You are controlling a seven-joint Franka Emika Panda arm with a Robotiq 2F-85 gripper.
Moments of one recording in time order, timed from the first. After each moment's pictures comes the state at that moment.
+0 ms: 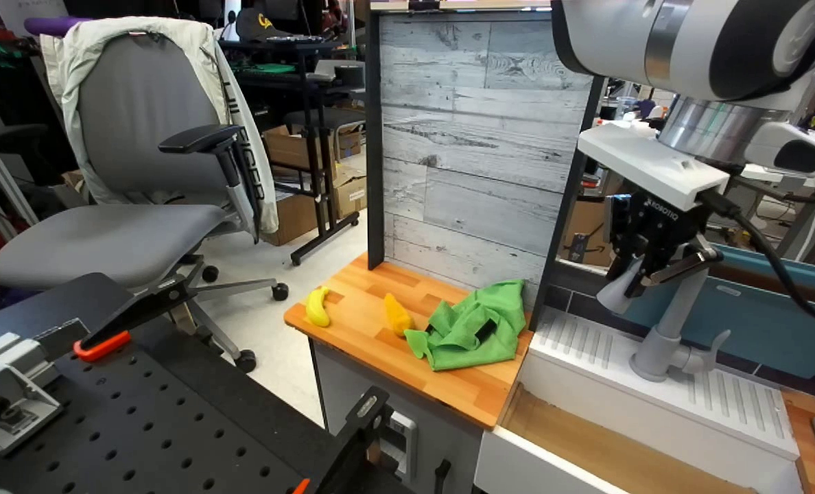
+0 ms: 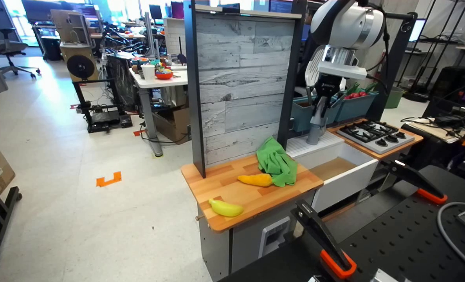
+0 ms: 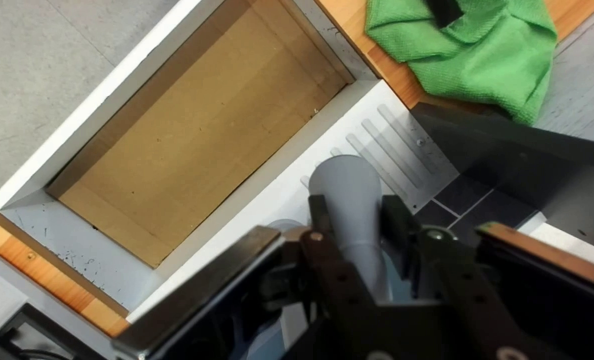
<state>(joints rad) -0.30 1.08 -0.11 -1.19 0.22 2.22 0.19</state>
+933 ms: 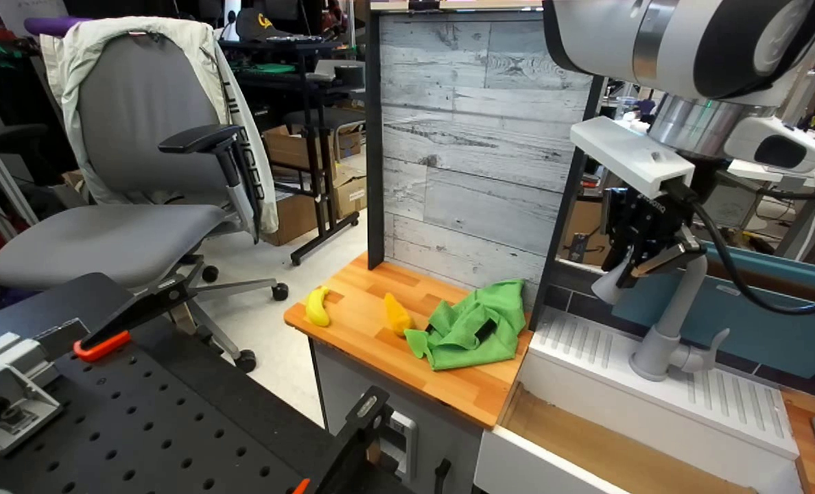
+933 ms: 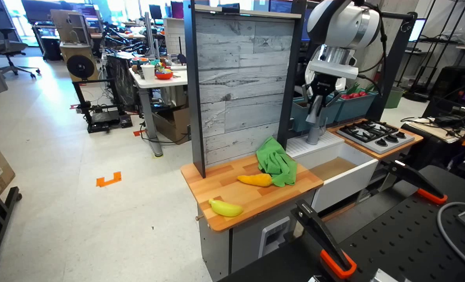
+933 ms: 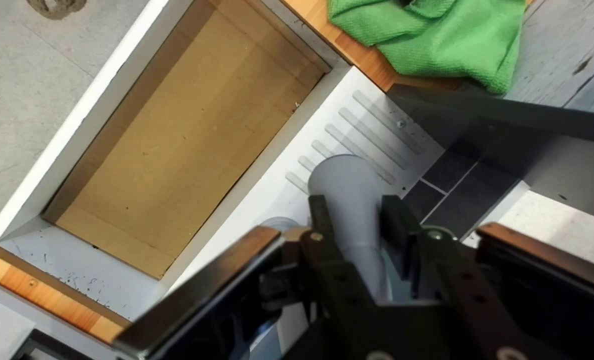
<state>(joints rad) -0.29 1.09 -0.10 -1.17 0.23 2.24 0.33</state>
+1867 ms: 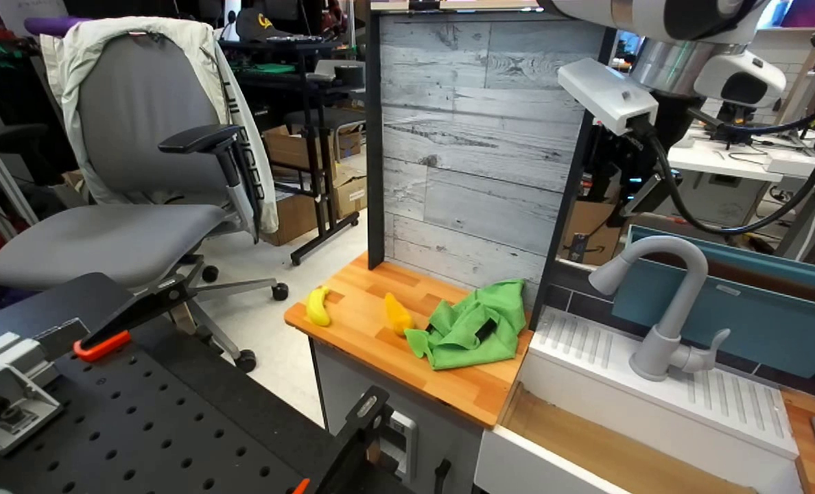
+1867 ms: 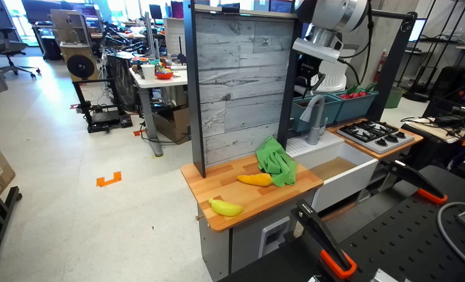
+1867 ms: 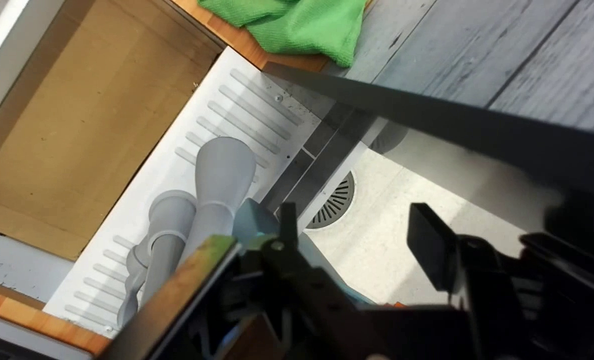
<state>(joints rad) -0.27 1.09 -0.05 -1.05 0.27 2.24 0.40</state>
